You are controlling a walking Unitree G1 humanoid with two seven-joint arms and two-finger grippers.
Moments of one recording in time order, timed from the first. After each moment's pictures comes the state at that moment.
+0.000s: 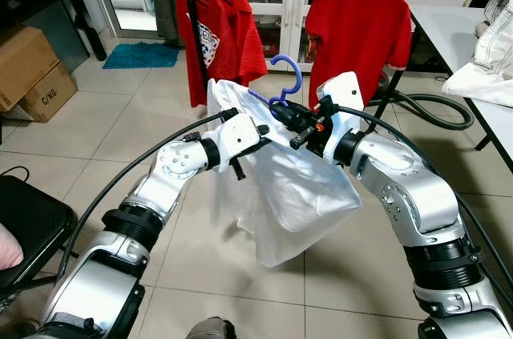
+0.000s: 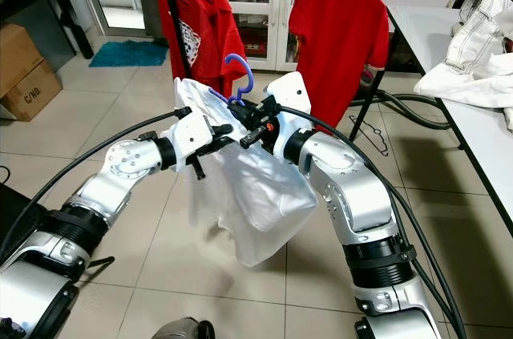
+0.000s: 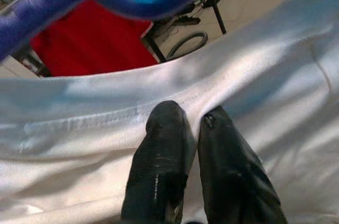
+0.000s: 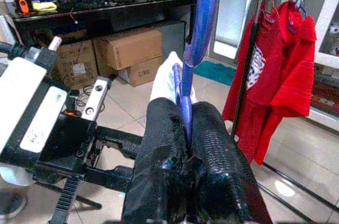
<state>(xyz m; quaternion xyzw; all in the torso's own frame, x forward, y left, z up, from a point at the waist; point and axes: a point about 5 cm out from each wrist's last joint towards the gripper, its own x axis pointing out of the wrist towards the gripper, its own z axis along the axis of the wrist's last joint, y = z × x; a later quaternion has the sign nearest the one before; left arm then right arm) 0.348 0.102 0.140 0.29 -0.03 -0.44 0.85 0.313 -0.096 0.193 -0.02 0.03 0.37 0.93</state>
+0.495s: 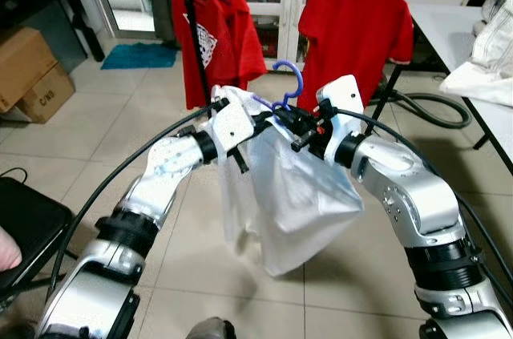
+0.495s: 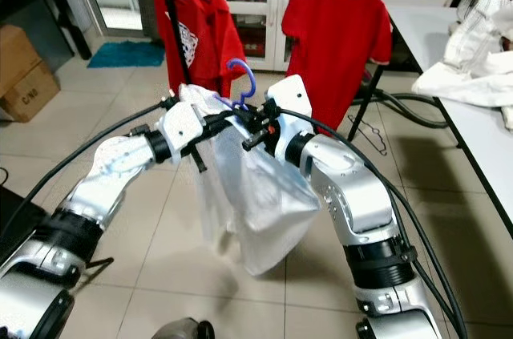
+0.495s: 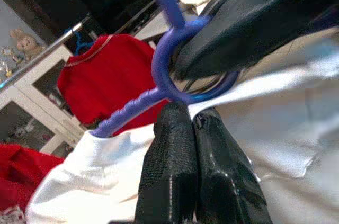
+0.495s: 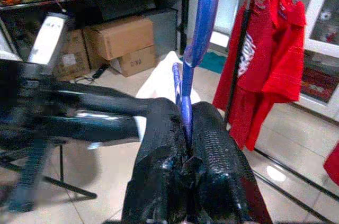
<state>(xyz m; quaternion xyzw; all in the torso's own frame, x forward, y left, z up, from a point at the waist) 0.337 0.105 0.162 0.27 -0.11 -0.44 0.85 0.314 -0.100 0.186 -0.03 0.06 0.35 0.93</state>
